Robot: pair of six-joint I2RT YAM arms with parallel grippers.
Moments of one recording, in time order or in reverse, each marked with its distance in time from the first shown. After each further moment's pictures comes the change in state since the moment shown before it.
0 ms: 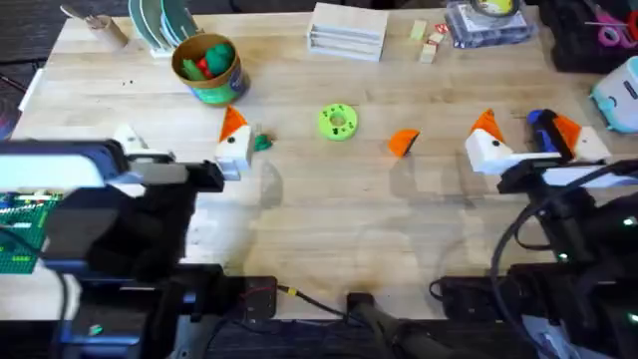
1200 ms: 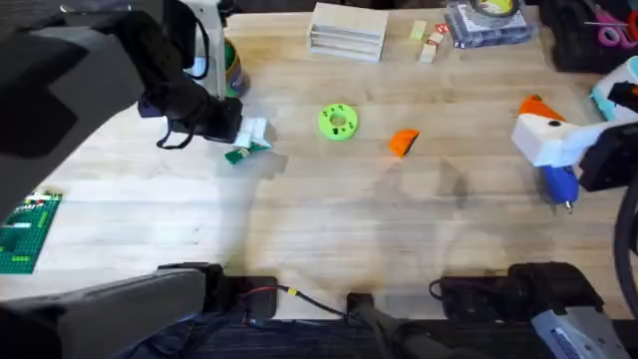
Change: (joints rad) left arm 0.000 1.326 0.798 -0.686 0.093 0.164; right arm 0.000 0.396 0.682 -0.611 0.019 -0.210
